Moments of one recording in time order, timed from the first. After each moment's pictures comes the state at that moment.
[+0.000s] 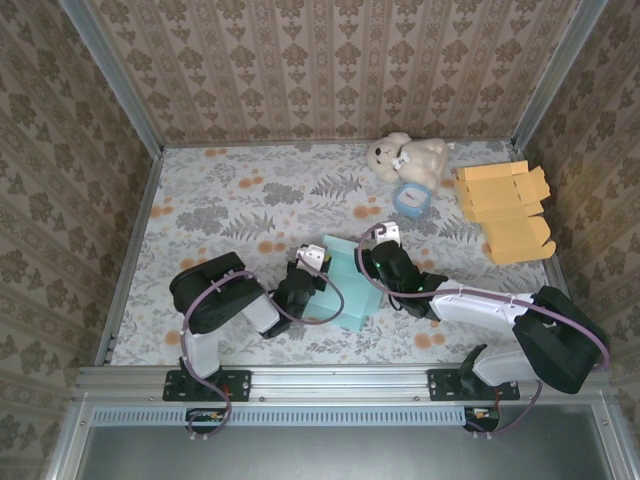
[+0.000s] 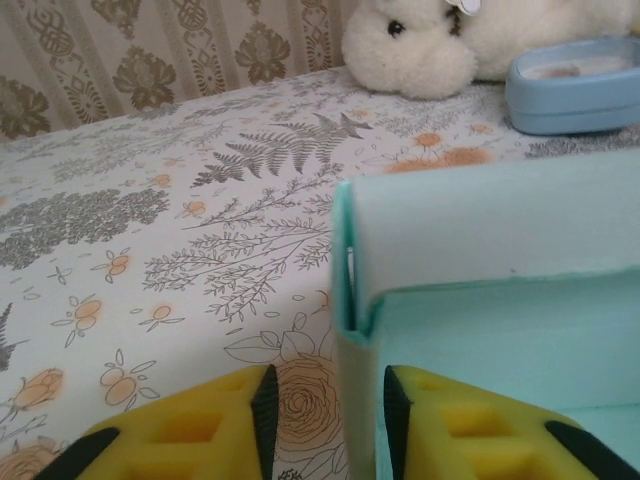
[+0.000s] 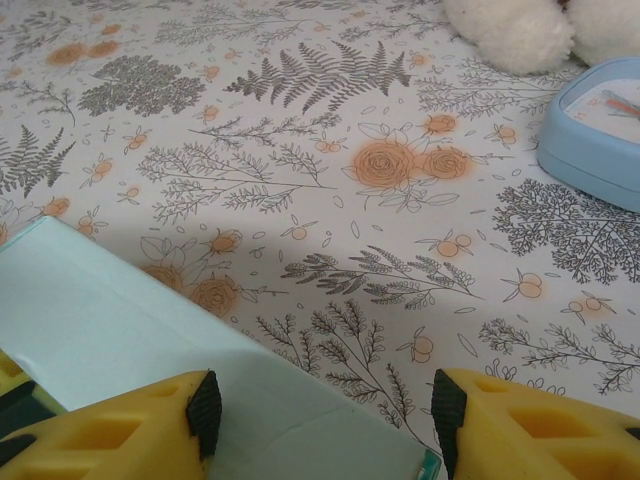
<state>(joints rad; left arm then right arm) -0.97 1.87 0.42 1.21 -0.54 -0.05 0.75 1.34 0.57 0.20 0.46 0.39</state>
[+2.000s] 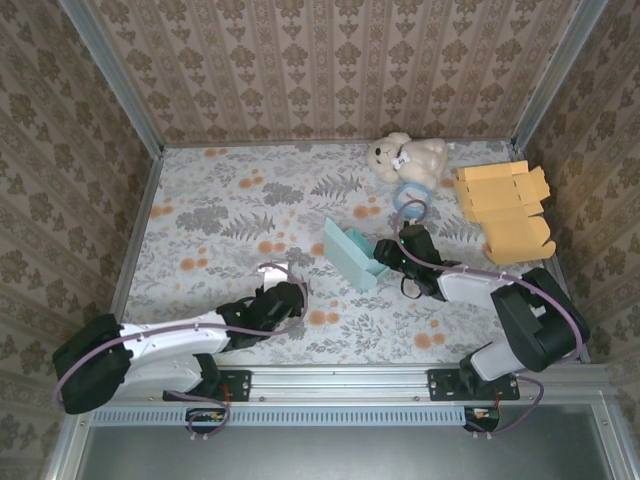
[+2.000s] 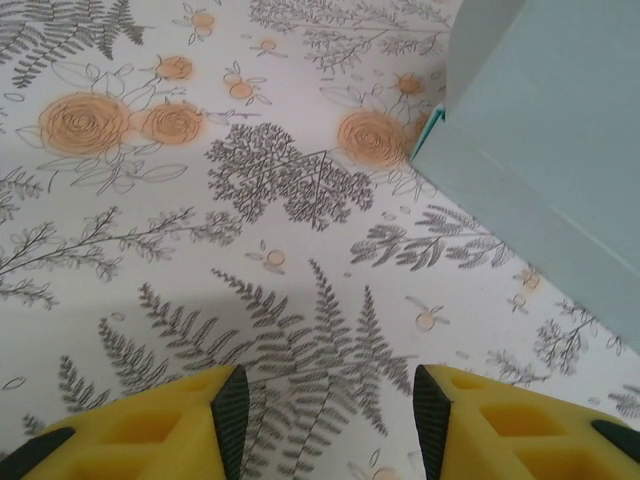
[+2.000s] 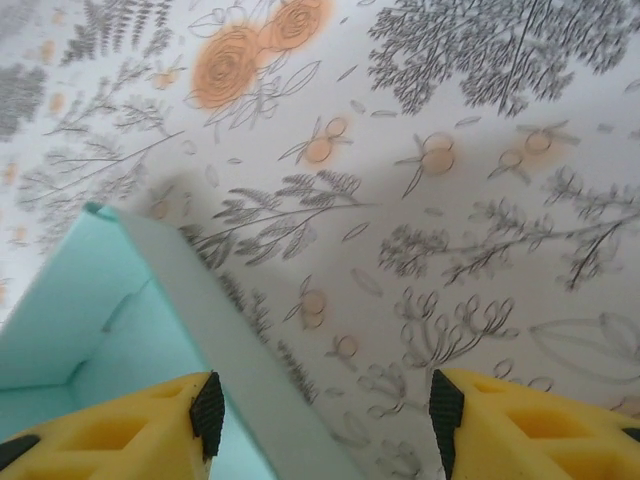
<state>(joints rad) -1.09 1.12 0.39 -0.02 -0.55 -0.74 0.43 1.46 0.53 0.22 0.04 0.74</state>
